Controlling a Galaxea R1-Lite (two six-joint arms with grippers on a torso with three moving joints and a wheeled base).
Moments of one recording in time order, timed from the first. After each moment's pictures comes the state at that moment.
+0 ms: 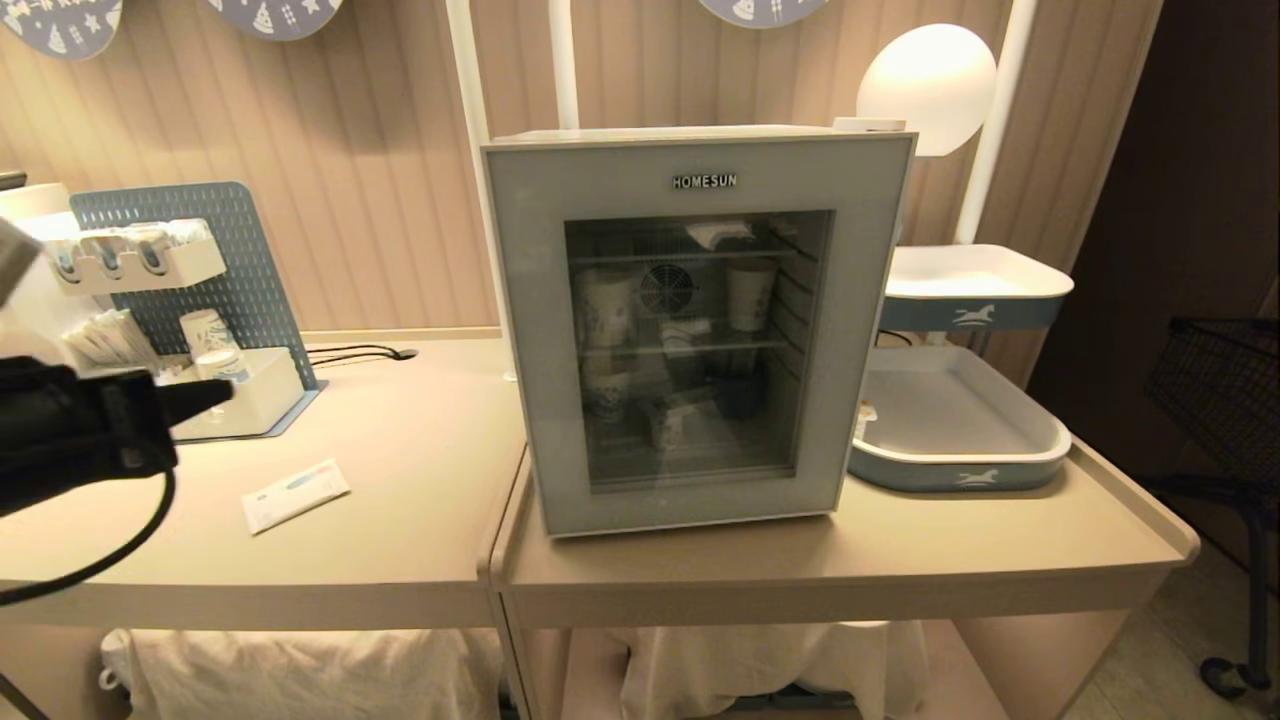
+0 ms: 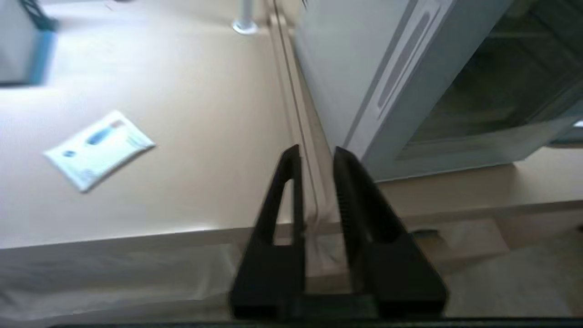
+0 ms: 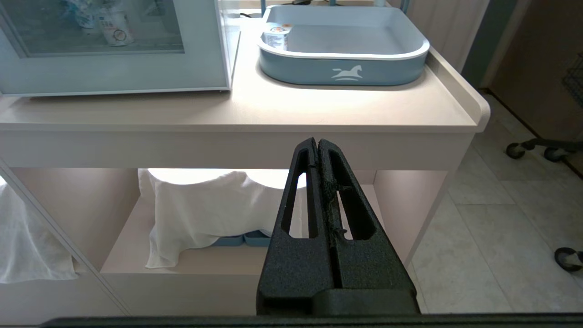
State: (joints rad) left arm 0.02 1.19 -0.82 -0.08 -0.16 -0.10; right arm 0.00 0.00 -0.03 0.10 0.02 -0.06
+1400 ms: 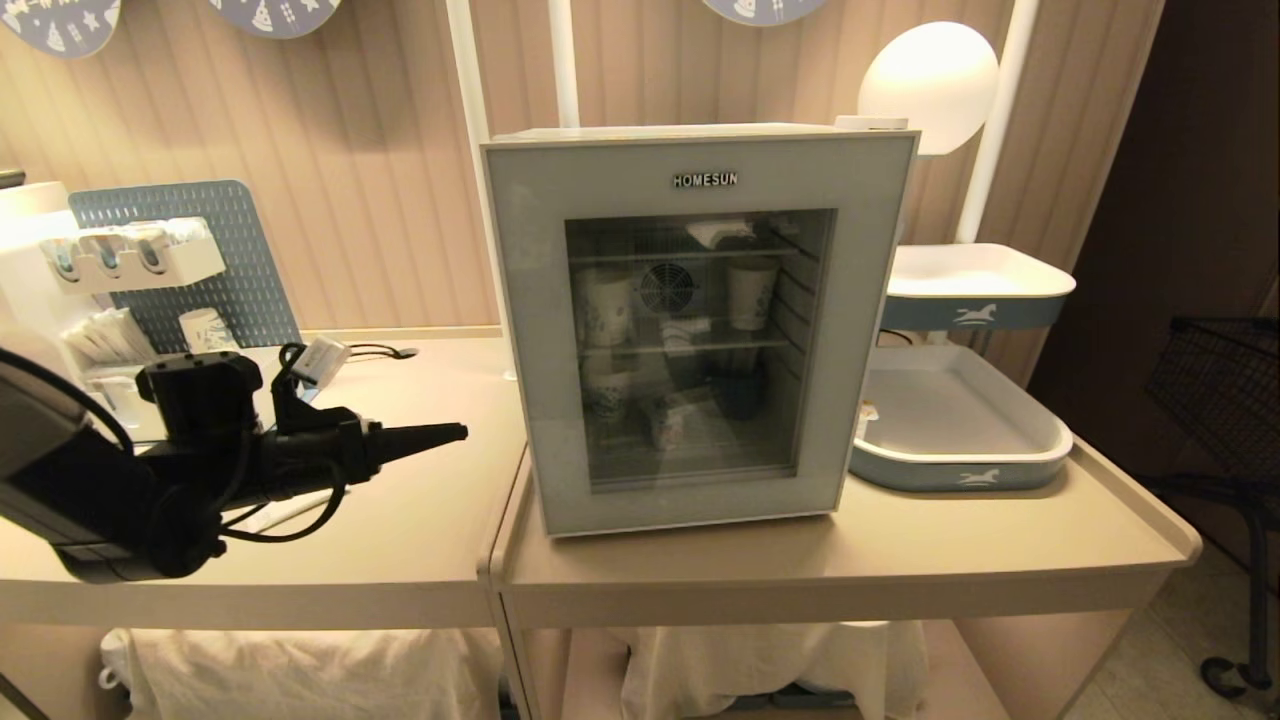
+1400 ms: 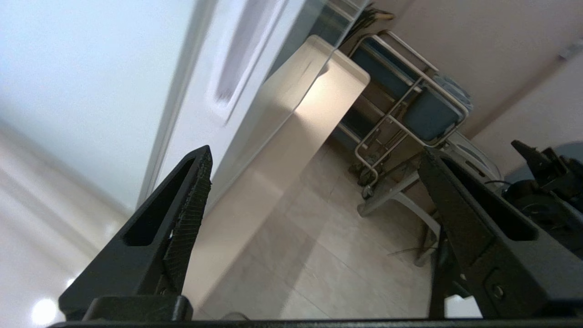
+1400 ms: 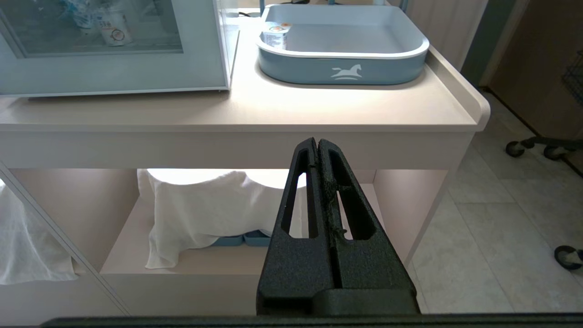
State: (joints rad) left arm 0.10 2.04 -0.80 -1.08 -1.22 -0.35; right arm 0.00 0.00 -0.03 0.10 0.01 -0.06
